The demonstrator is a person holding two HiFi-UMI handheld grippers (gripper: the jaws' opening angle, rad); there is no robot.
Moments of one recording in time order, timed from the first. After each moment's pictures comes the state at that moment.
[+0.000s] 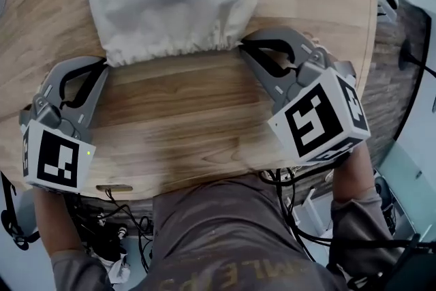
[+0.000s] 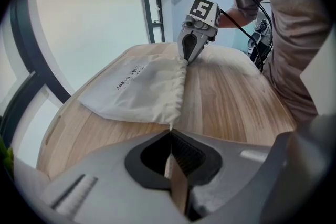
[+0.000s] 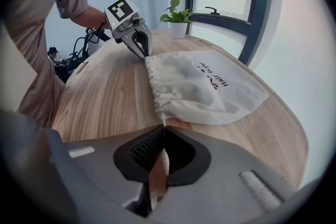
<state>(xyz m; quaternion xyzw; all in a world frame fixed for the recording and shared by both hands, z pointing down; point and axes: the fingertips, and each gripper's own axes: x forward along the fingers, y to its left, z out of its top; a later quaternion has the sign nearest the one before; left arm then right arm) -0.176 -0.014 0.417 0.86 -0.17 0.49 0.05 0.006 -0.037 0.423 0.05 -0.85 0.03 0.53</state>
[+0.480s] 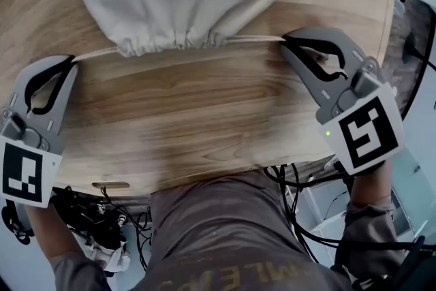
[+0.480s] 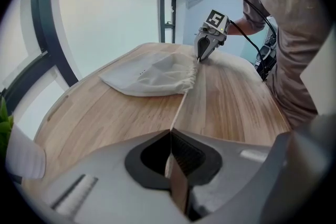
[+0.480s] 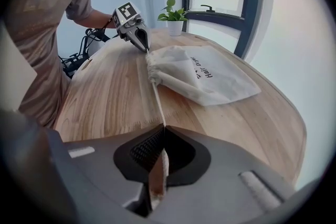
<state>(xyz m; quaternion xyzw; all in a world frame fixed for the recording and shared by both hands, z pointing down) -0.204 -0.013 0.421 0.86 -0.22 0.45 0.12 0.059 -0.033 0.428 0.04 -0.84 0.04 0.53</state>
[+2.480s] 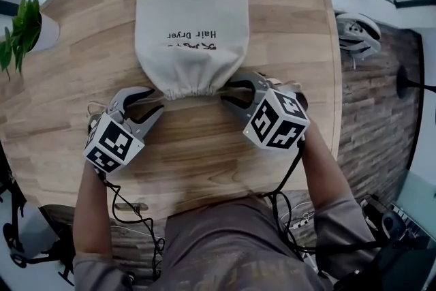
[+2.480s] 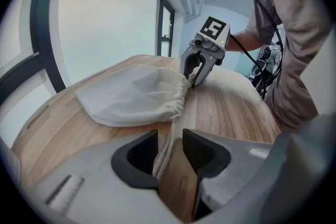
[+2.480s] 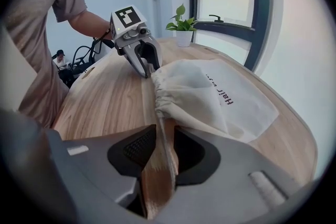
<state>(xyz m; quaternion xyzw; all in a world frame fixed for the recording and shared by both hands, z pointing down) -0.142 -0.011 0.418 0.88 -0.21 0.40 0.14 -0.008 -0.027 0.421 0.03 -0.87 0.04 0.49</state>
